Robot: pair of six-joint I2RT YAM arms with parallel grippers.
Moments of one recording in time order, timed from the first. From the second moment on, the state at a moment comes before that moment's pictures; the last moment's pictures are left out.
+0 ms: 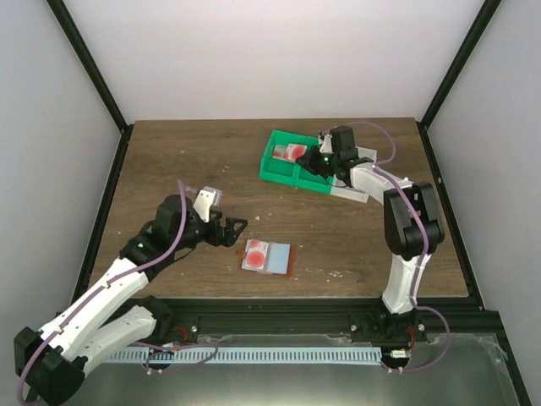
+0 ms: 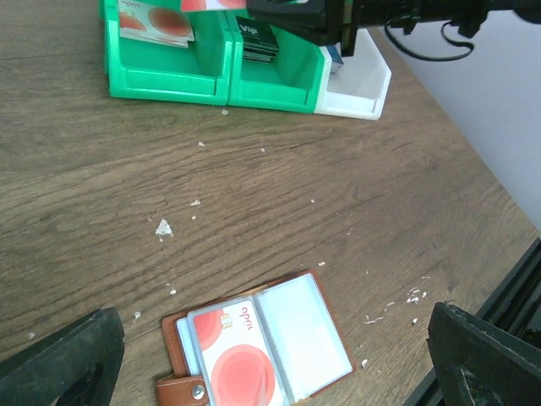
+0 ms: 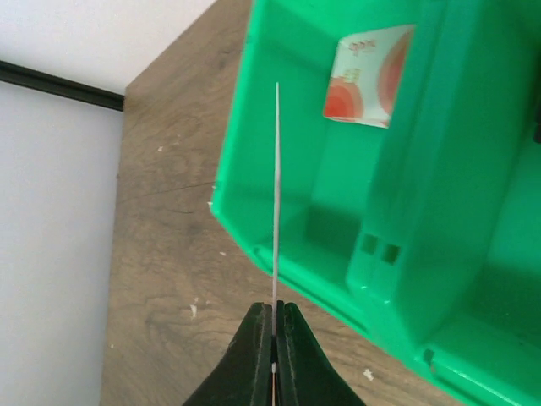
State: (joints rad) left arm -0.58 0.85 0.69 -0.37 0.25 -0.36; right arm 0.27 1.89 1.31 -0.04 -0.53 0.72
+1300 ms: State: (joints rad) left arm -0.58 0.83 0.68 -0.37 0.26 -0.36; right arm 0.29 2.28 1.72 -0.08 -0.55 0.80
